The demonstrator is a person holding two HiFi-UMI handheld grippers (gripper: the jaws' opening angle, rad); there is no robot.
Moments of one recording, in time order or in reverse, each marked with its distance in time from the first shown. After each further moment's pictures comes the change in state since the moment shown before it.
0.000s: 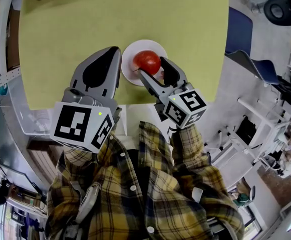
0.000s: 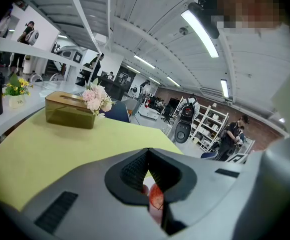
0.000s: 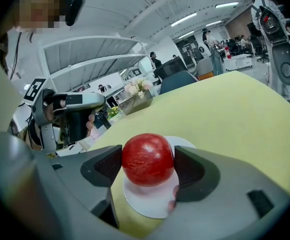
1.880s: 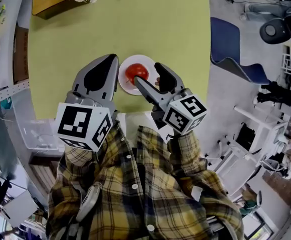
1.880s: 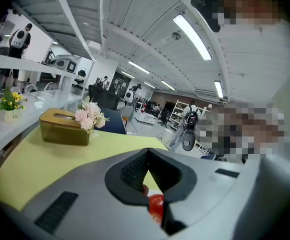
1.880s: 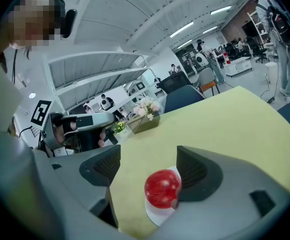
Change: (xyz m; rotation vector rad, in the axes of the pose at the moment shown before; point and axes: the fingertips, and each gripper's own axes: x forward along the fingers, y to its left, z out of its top) left arm -0.014 -0.022 0.048 0.069 -0.058 -0.035; right arm -0.033 0.036 0.073 0.030 -0.126 0.046
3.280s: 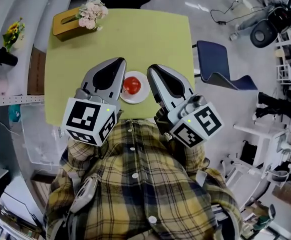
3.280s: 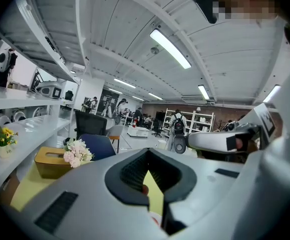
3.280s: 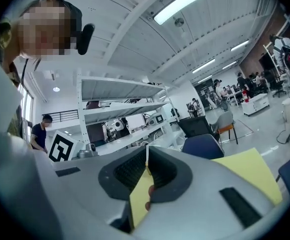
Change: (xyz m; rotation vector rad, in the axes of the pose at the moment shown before) left arm -0.045 -0.088 0.094 0.182 -0.156 -0.065; right arm -0.114 0.116 0.161 -0.249 -0.339 0.106
